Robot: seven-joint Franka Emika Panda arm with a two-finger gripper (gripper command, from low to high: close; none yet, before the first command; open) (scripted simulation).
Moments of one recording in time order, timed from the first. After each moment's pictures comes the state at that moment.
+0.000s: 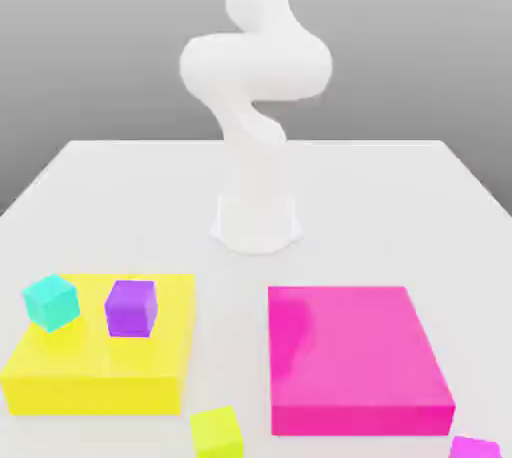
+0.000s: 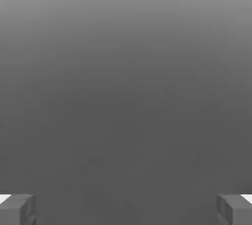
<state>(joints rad) 0.02 -0.71 -0.03 -2.31 0.01 2.33 0.76</state>
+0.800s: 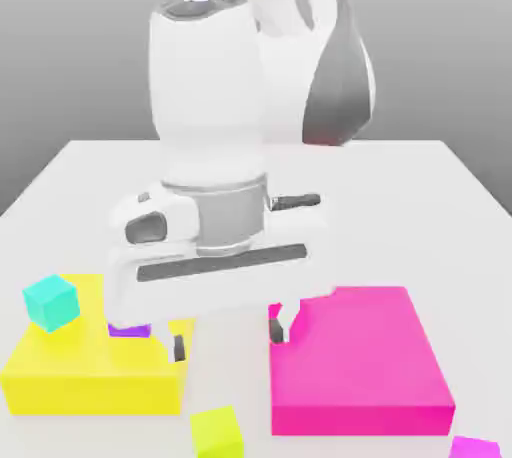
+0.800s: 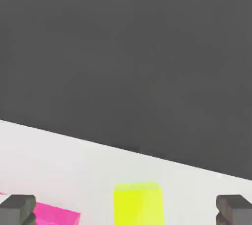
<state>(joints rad) 0.09 0.16 -0.15 -2.40 0.13 2.65 0.35</state>
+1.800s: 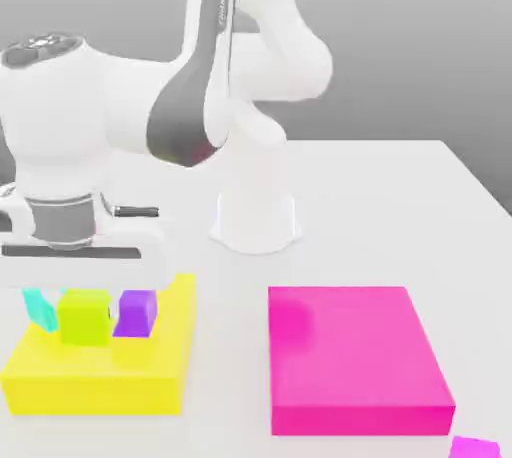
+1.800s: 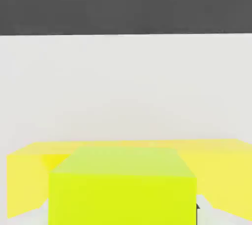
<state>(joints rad) -0.22 -0.06 -0.34 -2.54 -0.04 2.50 0.42</state>
